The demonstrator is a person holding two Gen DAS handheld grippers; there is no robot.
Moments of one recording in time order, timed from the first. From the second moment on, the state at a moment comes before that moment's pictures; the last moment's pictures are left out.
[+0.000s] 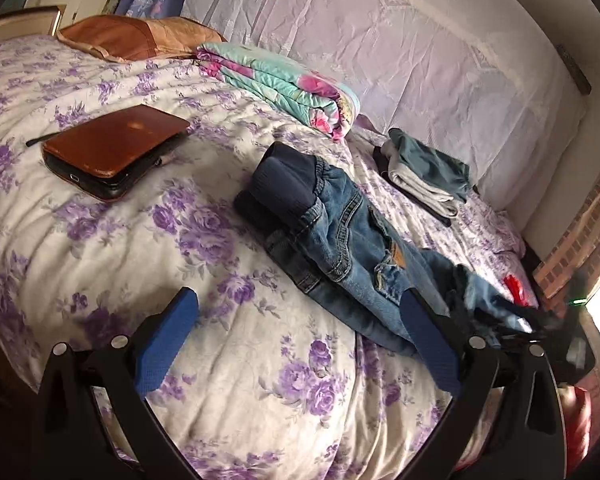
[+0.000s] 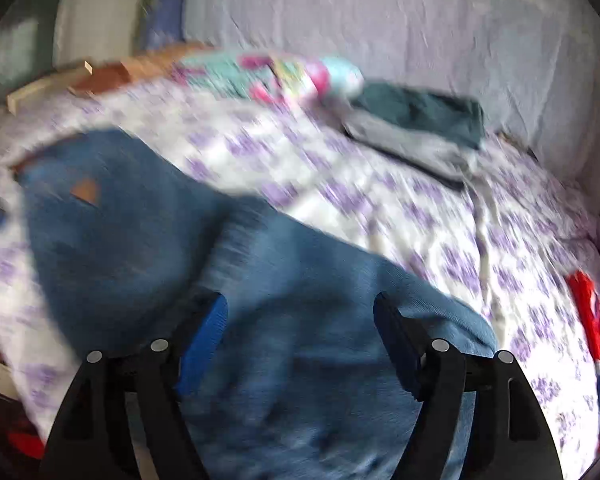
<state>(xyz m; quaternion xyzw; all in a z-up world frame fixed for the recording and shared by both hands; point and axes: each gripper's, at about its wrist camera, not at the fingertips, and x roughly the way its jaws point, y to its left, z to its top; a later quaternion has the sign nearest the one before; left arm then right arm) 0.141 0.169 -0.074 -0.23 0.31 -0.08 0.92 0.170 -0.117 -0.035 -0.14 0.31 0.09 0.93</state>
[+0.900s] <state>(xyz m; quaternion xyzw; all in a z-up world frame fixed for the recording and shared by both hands) 0.238 0.169 -0.079 -0.32 0.37 -0.06 0.87 0.138 -0.201 -0.028 -0.10 0.27 0.07 0.96</state>
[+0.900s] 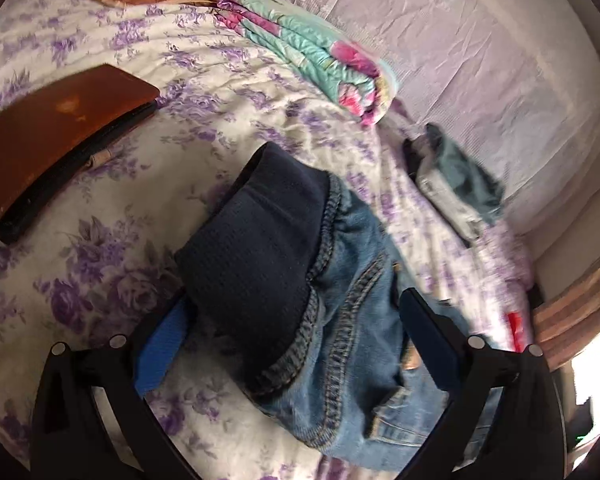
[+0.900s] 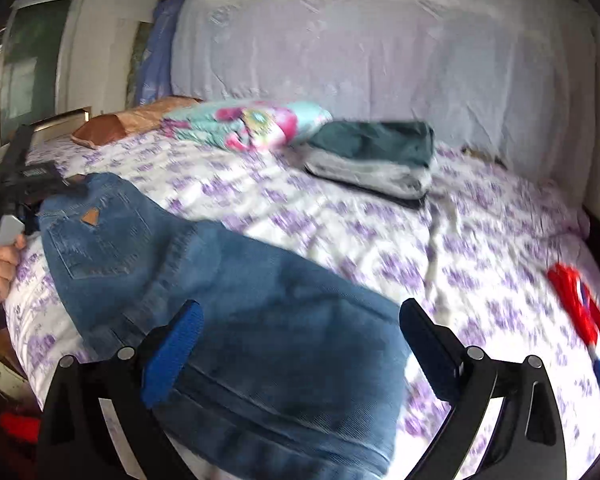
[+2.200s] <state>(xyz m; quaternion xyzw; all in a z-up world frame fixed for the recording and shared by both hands) 0.104 -0.216 0.006 0.25 0.12 -0.20 0.94 0.129 -0.376 -0.079 0.29 0.29 0.07 0.91</state>
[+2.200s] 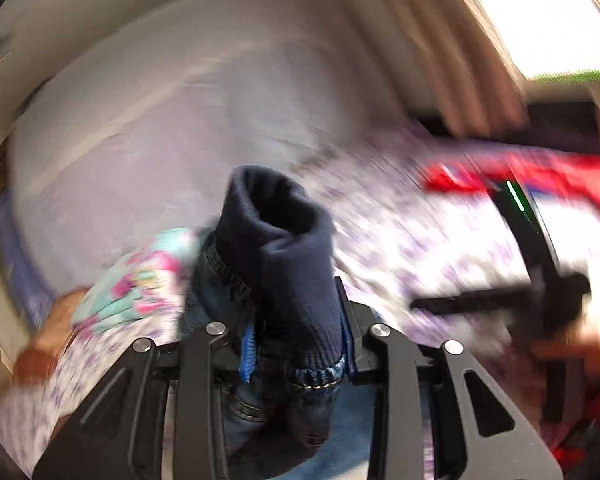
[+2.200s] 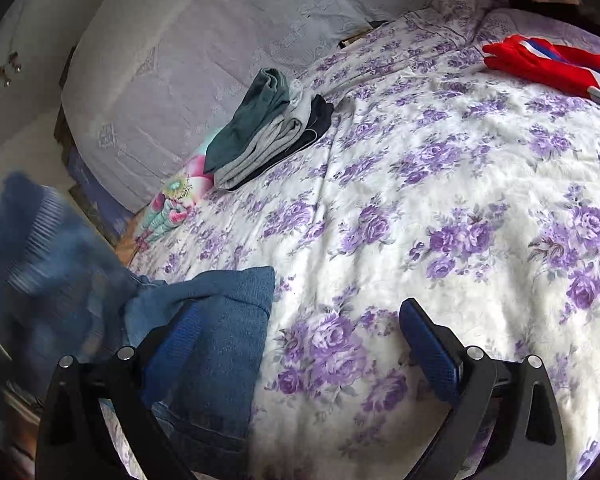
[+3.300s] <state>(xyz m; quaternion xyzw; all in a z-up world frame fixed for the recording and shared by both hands) 0.198 -0.099 -0.035 0.06 0.32 -0.16 0.93 0.182 -0.344 -0.059 0.09 0.34 0.08 0.93</state>
